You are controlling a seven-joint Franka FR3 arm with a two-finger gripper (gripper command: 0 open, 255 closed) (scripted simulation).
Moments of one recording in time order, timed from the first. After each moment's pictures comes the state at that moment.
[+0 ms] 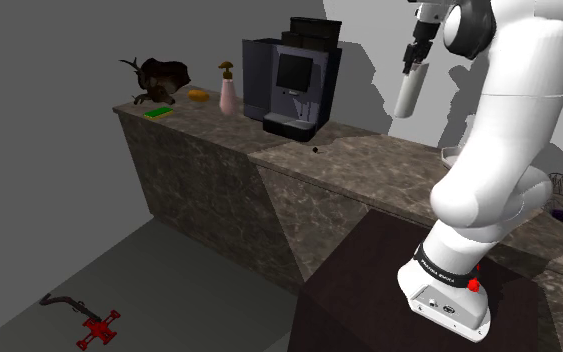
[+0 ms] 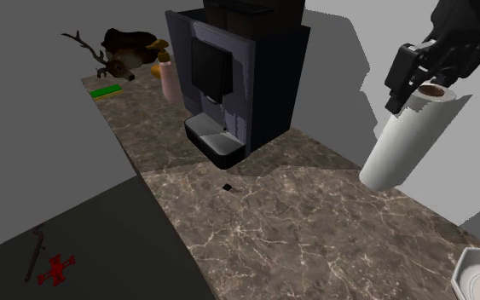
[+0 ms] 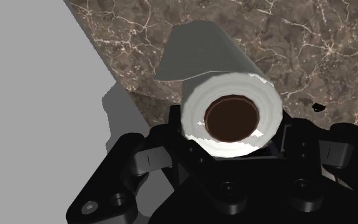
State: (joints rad) arm -0.51 0.27 -0.56 -1.35 0.15 1.66 -0.89
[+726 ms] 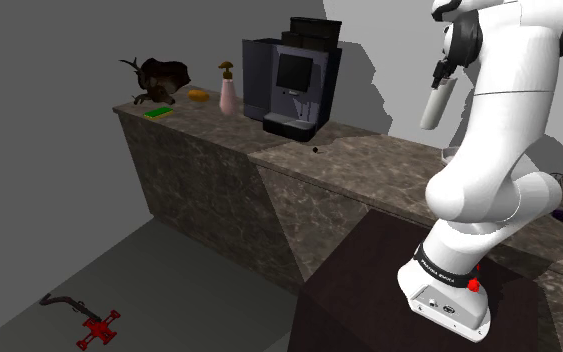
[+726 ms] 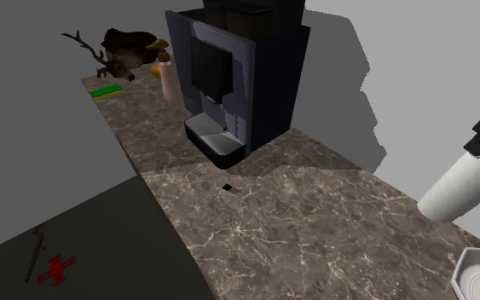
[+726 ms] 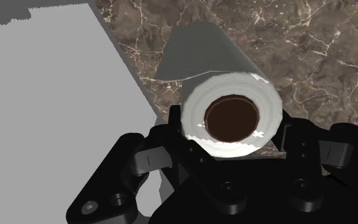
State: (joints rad) arm -0.71 0.39 -0.61 -1.32 0.25 1.72 -1.13
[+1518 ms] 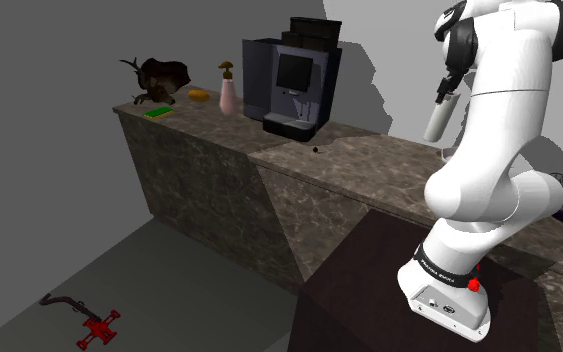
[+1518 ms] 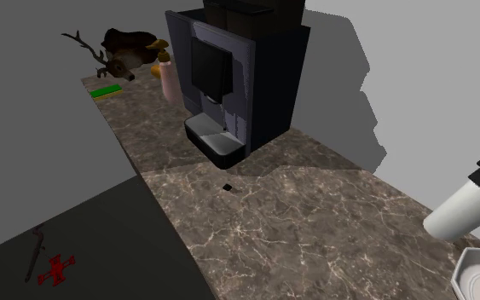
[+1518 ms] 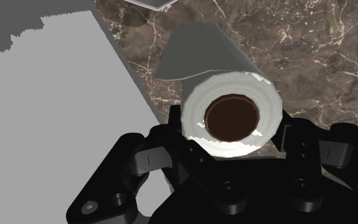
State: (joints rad) arm -0.76 0.45 -0.61 -1.39 0.29 1.83 -1.22
